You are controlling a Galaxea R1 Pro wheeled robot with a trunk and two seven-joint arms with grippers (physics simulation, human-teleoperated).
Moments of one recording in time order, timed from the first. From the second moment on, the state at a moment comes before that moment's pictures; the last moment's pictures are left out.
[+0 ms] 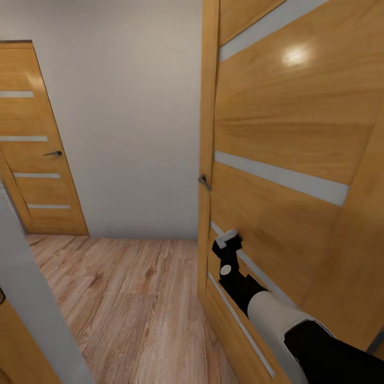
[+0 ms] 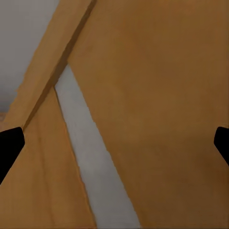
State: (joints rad) left arm 0.00 -0.02 0.06 -0.07 0.20 -0.01 0.00; right arm -0.92 0.17 0.36 -0.29 0.35 -0.07 -0.50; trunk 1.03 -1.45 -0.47
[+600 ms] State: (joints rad) left arm 0.00 -0.02 0.06 -0.07 0.20 -0.01 0.00; right arm -0.92 0.17 0.36 -0.29 0.33 -0.07 -0.53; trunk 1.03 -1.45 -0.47
